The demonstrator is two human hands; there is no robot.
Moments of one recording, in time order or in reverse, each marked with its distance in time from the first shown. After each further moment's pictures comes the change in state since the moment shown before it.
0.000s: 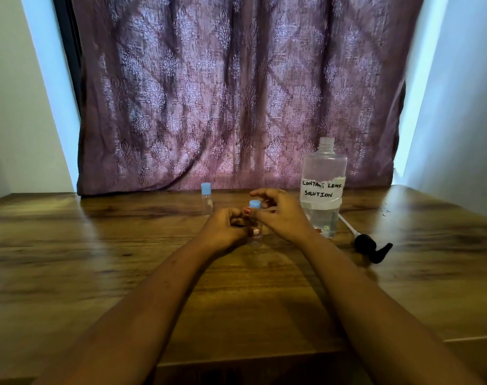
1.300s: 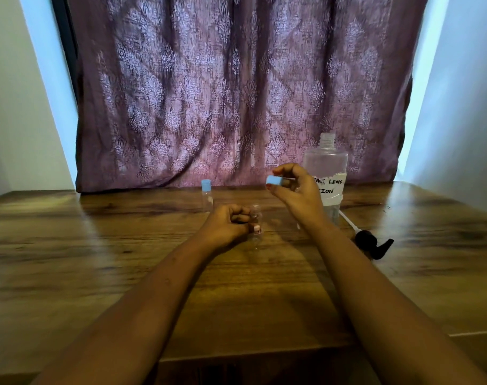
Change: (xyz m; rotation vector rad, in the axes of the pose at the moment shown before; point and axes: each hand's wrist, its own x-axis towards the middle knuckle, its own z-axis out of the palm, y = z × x) left_hand -0.006 0.009 0.002 -0.004 -0.012 -0.028; right_hand 0.004 -0.006 -0.018 0.327 0.263 -0.025
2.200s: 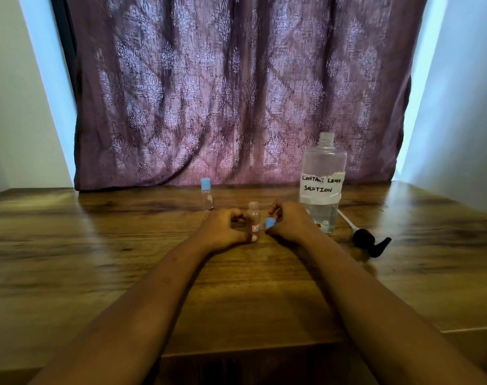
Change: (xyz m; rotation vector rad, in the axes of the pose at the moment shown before) left_hand -0.004 0.000 -0.013 0.698 0.022 0.053; right_hand -0.010 0.040 0.002 -0.594 -0.279 0.430
